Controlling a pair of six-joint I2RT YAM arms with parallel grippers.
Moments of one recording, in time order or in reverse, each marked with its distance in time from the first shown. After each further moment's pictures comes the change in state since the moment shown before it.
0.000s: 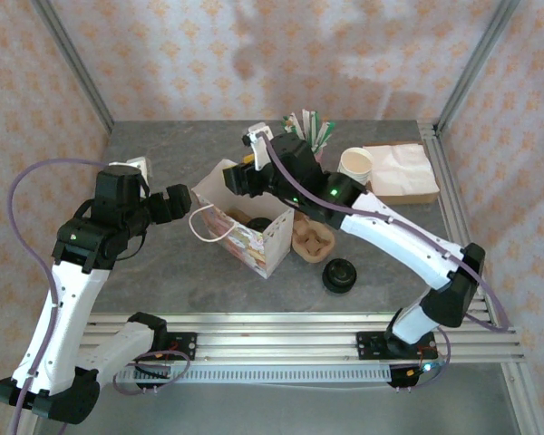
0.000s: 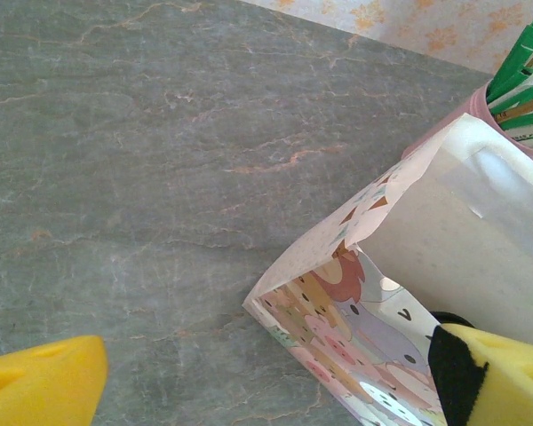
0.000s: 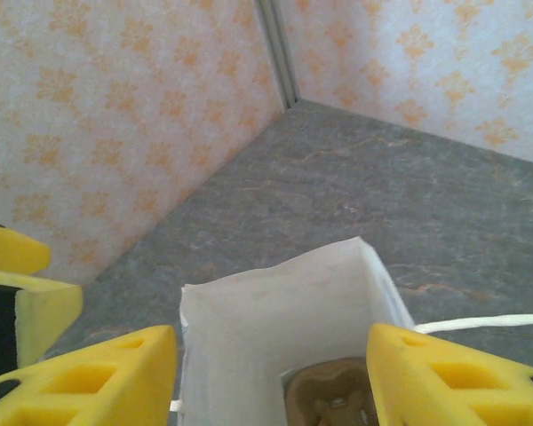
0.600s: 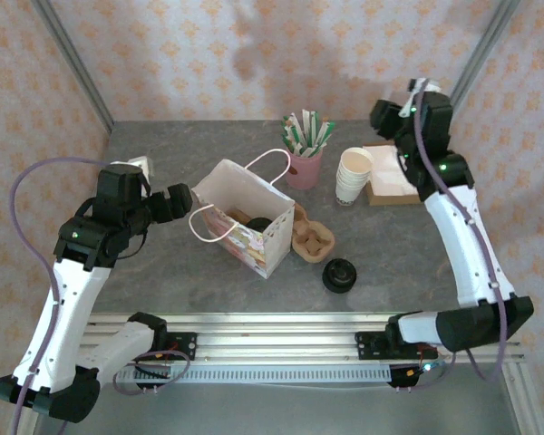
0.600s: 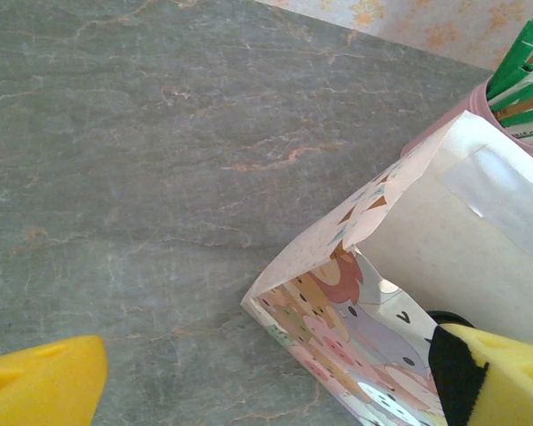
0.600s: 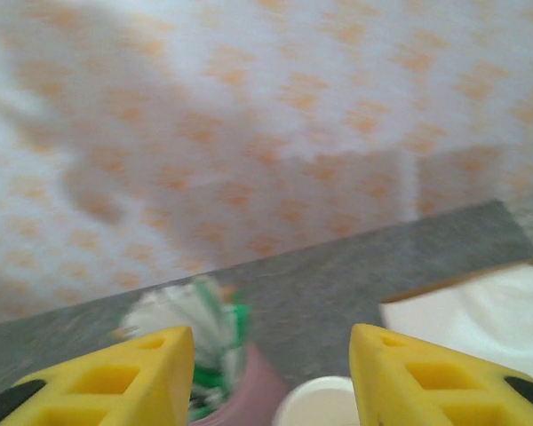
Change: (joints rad) left arm 0.000 0.011 -0.001 0.003 0.008 -0.001; right arm -0.800 -0.195 -0.089 -0.064 0.014 0.112
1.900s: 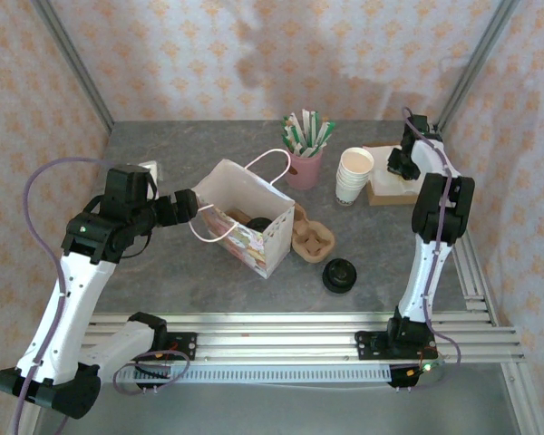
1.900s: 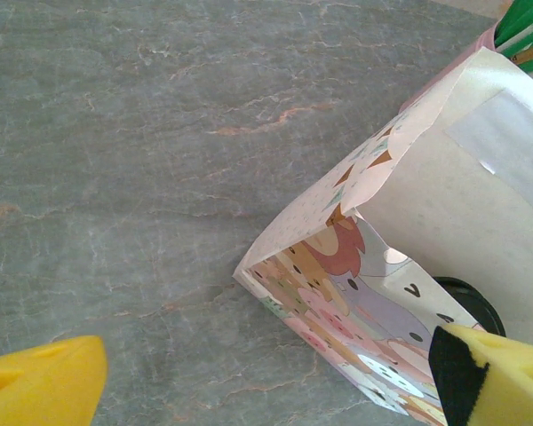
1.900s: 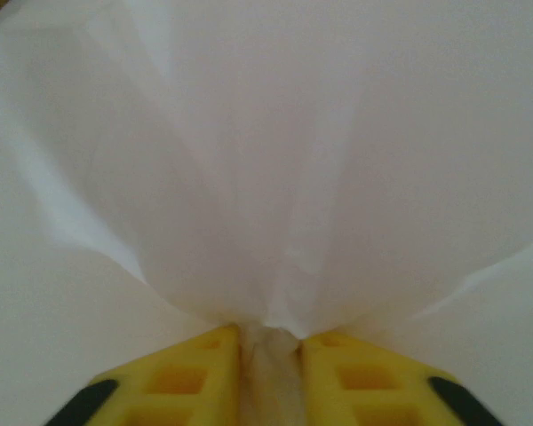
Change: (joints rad) left arm 0.000 0.022 -0.033 -0.014 0.061 0.019; right arm -0.276 0.901 0.320 -0.273 -0.034 -0.060
